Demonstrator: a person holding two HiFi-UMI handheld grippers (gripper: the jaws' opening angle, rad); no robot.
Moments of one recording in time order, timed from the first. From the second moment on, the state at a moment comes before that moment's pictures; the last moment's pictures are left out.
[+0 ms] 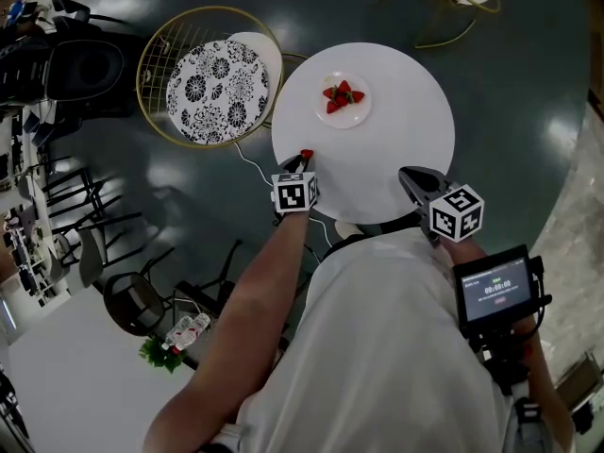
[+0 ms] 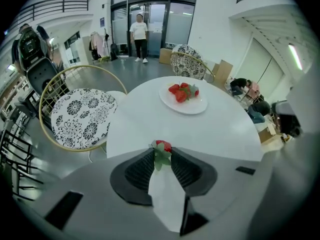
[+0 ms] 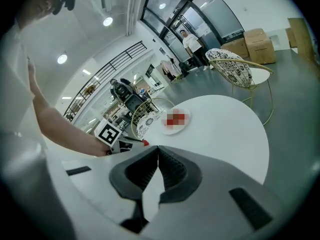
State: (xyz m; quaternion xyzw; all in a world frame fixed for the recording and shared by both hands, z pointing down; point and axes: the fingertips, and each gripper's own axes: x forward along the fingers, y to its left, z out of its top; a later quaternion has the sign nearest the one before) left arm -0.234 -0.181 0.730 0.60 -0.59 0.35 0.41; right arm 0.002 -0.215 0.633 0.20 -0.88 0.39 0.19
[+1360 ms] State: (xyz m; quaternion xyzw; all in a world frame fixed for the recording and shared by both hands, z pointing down) left arm -0.120 -0.215 0.691 0.74 -0.47 0.35 0.33; right arm -0.003 -0.227 0.627 0.21 -0.88 0.39 0.17
